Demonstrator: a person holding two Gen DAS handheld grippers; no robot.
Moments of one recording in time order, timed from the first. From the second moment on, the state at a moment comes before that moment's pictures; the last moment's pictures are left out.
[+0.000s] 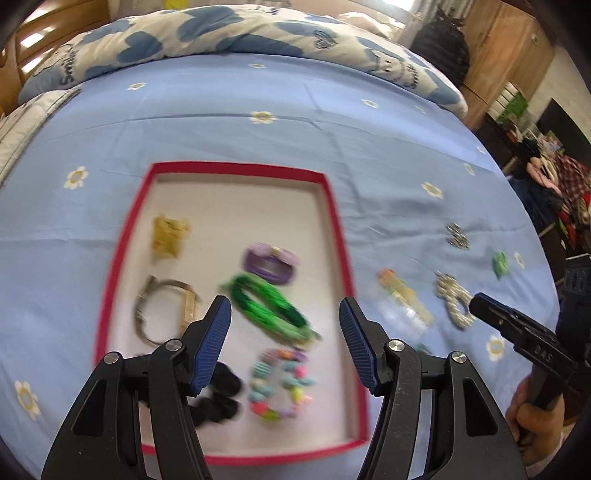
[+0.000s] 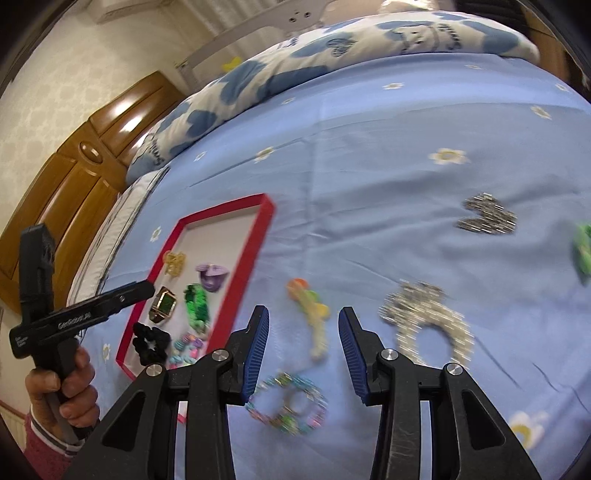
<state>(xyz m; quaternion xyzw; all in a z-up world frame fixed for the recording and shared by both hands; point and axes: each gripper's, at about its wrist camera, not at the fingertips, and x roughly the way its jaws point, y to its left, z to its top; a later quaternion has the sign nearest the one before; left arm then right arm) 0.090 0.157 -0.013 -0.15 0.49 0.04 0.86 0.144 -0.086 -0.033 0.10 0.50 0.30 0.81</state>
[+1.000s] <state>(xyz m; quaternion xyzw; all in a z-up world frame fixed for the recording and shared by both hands) 0.140 -0.029 -0.036 -0.08 0.54 -0.08 0.83 0.167 -0.258 -0.048 0.15 0.48 0.16 0.85</state>
